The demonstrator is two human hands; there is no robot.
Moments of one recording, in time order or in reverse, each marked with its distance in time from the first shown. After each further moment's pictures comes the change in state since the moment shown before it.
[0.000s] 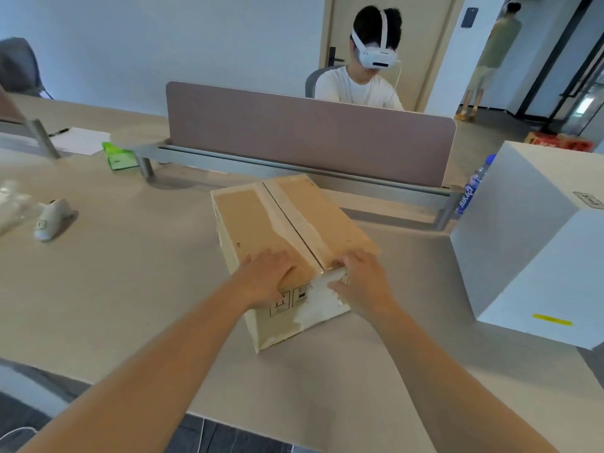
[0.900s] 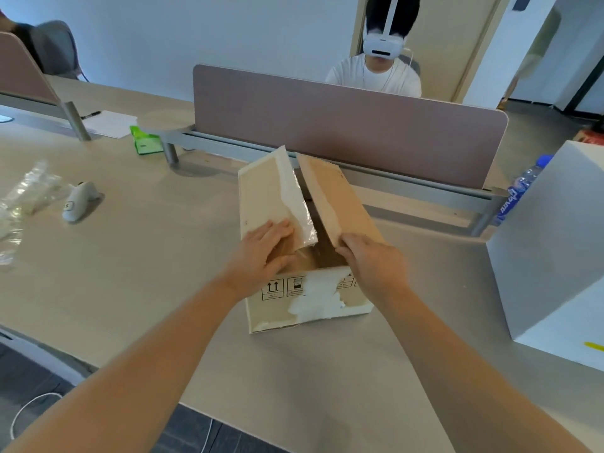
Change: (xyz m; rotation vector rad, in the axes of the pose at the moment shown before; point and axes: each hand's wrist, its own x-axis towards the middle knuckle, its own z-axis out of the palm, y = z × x) left_hand -0.008 -0.038 -0.002 -0.402 0.380 -0.038; right_hand 0.035 -0.021 -0.006 -0.259 0.128 -0.260
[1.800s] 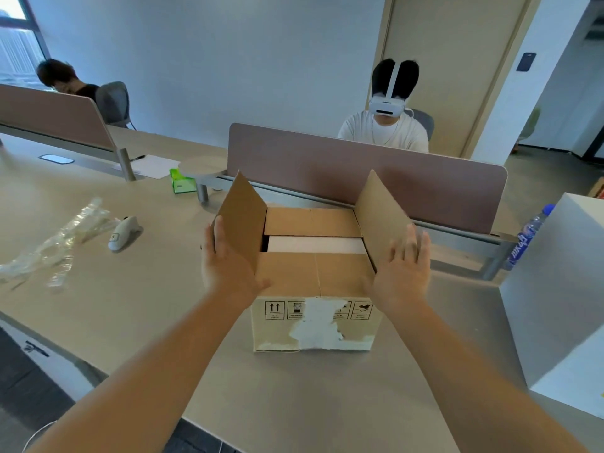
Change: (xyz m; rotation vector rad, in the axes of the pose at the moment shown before) left_hand -0.014 0.023 -0.060 1.025 -0.145 -0.644; right_hand 0.015 -0.008 -0.044 -0.578 -0.238 0.310
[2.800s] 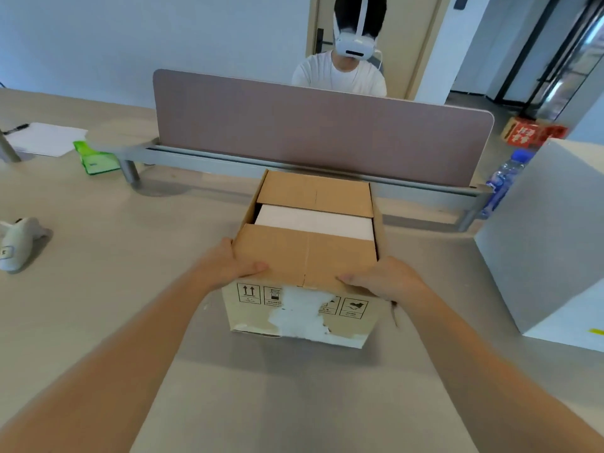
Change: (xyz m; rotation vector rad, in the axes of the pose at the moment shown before) left_hand 0.127 0.020 0.071 -1.221 -0.447 0.287; right_hand 0.029 -0.038 0.021 1.114 -0.477 0.251
